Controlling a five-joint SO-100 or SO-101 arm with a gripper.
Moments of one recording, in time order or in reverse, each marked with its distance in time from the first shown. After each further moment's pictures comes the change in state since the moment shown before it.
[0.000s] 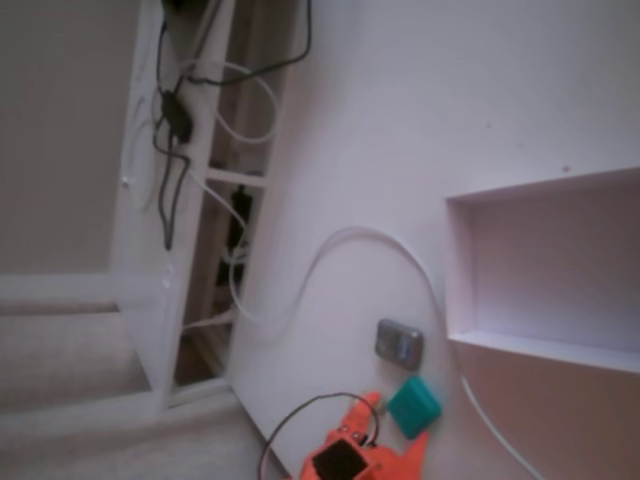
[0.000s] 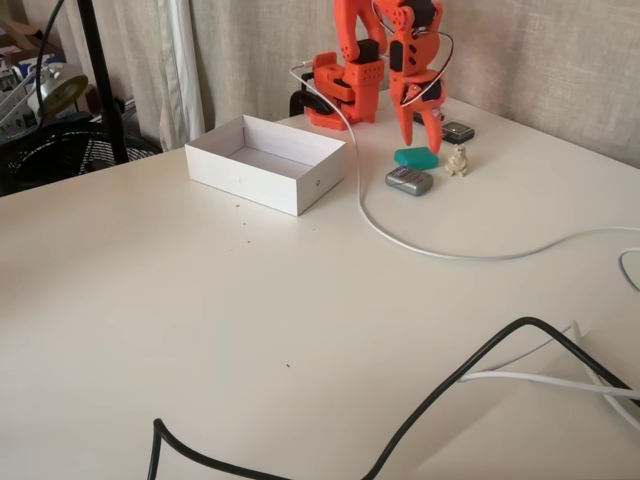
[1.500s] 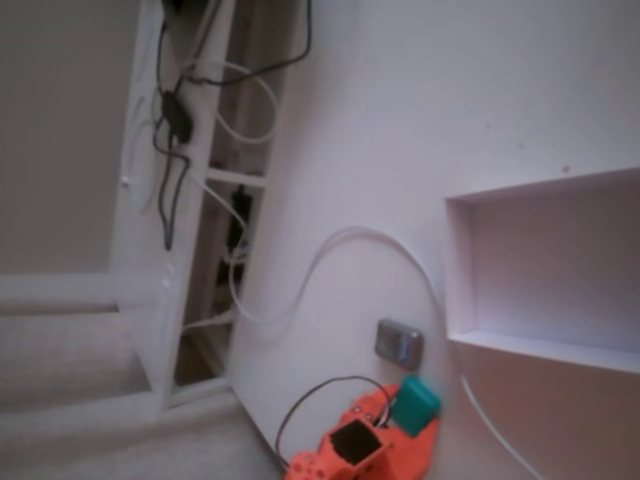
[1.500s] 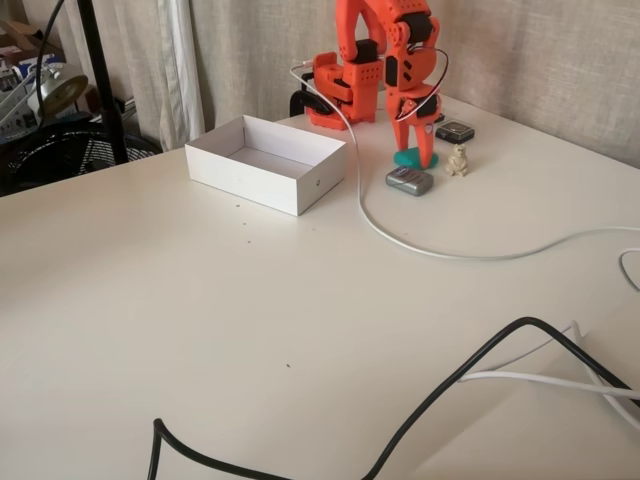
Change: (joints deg) arm 2.5 -7.3 0.3 -4.9 -2.5
